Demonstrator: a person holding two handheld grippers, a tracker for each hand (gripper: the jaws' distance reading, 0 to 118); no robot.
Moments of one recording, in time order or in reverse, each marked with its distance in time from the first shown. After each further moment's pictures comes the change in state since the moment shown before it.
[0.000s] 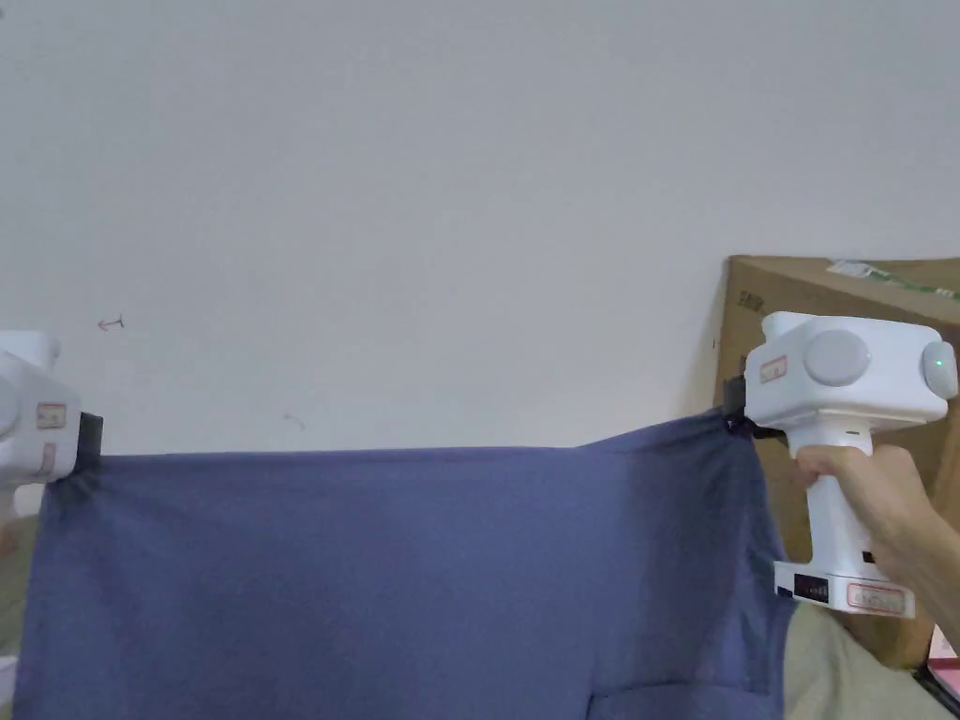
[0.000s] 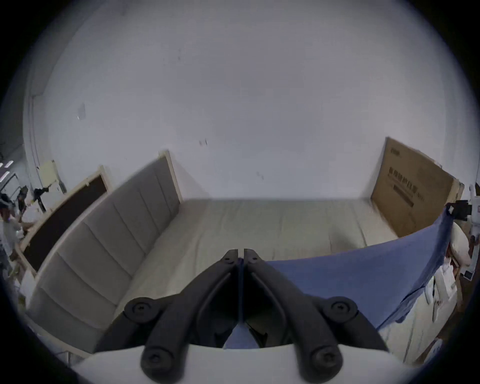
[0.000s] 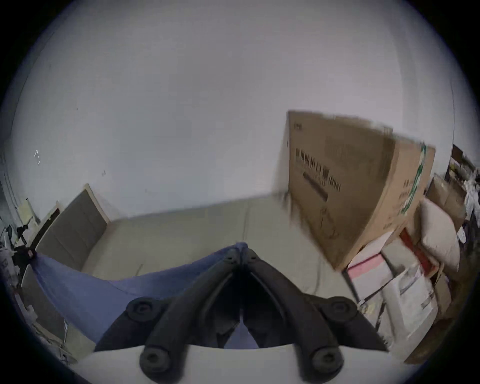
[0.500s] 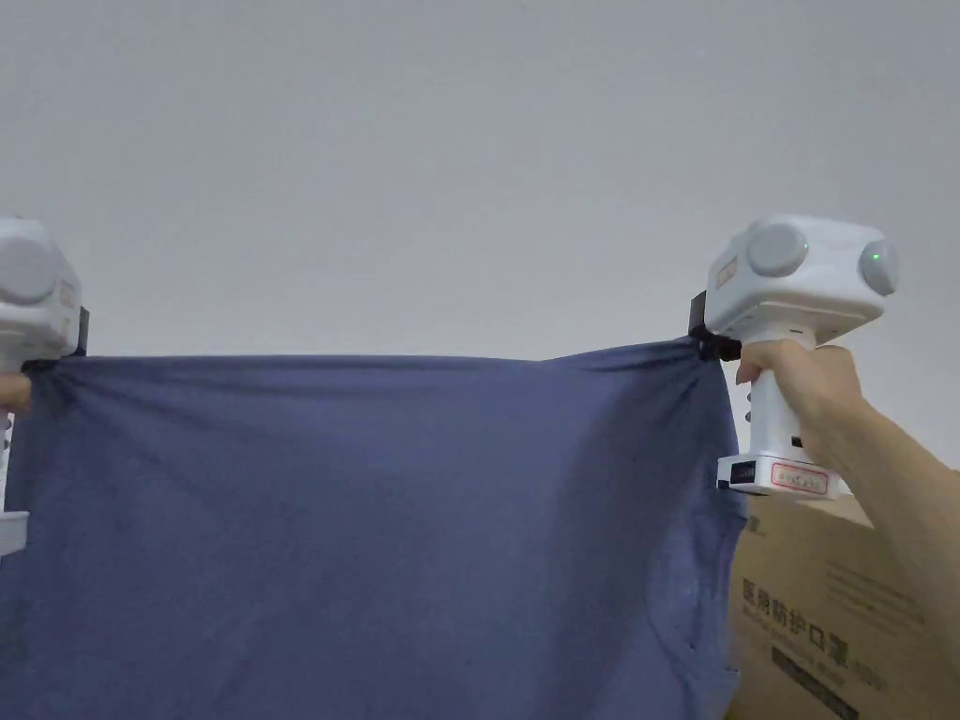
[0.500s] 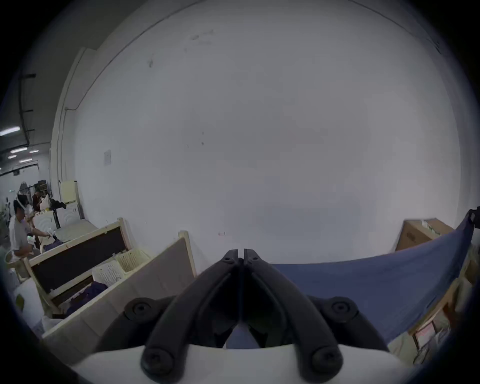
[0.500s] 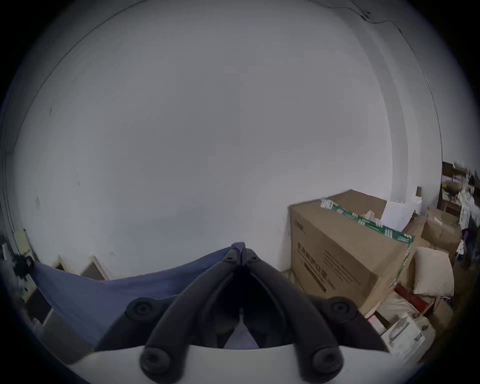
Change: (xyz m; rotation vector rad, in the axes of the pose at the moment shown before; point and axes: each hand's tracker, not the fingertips) left arm 0.004 0.230 0.015 0.337 0.121 0.105; right arm -0.043 0.239 0.058 0.318 0.000 -0.102
